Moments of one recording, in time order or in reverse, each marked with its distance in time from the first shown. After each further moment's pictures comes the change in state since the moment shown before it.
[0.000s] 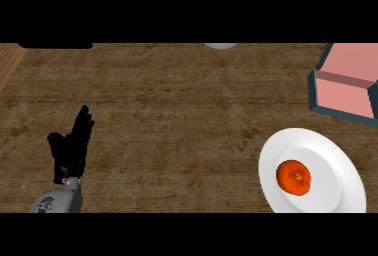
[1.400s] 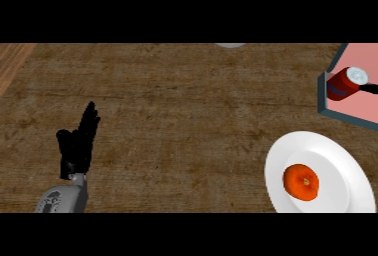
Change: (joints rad) left arm -0.029 -0.012 -0.019 0.017 -0.022 -0.003 -0.012; right arm -0.554 -0.072 0.109 1.419 0.222 -0.489 -0.494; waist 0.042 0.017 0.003
